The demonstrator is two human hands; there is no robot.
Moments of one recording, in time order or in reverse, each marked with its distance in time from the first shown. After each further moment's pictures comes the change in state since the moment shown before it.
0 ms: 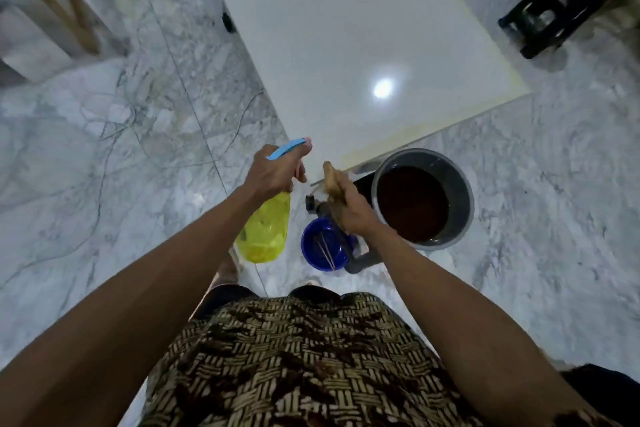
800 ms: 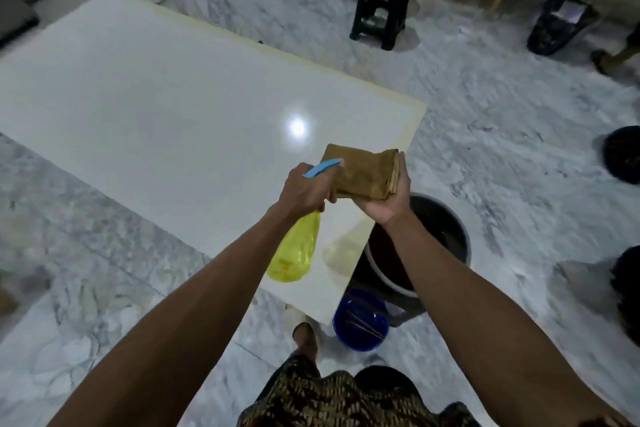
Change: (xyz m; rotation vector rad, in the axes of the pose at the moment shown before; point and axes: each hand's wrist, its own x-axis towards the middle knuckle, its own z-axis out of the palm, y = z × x) left_hand 0.169 0.209 0.102 0.426 -0.498 0.279; right_hand 0.080 -0.091 -0.199 1.948 0.517 -0.140
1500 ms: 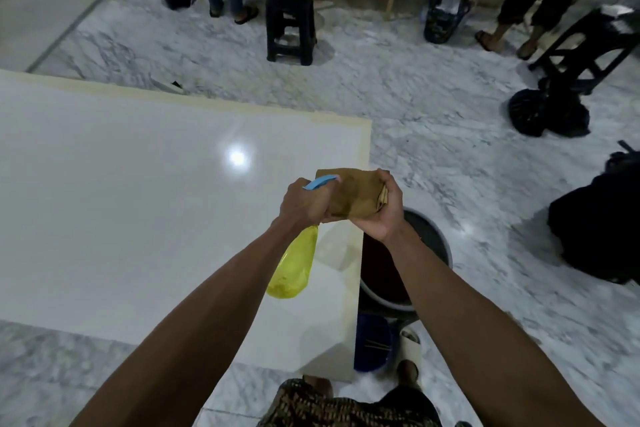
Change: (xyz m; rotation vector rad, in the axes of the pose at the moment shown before) left_hand 0.109 0.044 0.013 0.135 -0.210 -0.052; right_hand 0.029 -0.036 0.017 -0.013 0.067 -0.231
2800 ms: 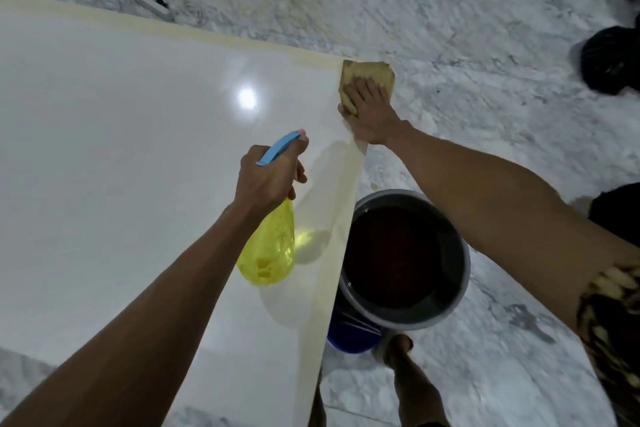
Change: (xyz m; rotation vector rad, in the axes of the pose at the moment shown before) left_hand 0.102 -0.014 0.054 -0.063 0.172 0.058; right_hand 0.273 -0.106 -0.124 -2.331 0.007 -0.385
